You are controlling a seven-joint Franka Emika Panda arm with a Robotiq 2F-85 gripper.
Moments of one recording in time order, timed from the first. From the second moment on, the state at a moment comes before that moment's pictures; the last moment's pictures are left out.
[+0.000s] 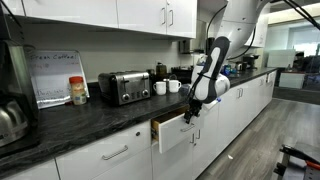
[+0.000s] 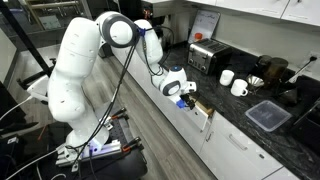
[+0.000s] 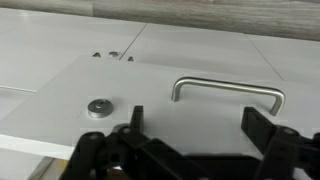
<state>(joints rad) 0.08 0.64 -0.17 -2.19 -0.07 3.11 -0.13</state>
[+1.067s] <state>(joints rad) 0.11 0.65 -0.19 -2.17 -0.07 3.11 -0.13</state>
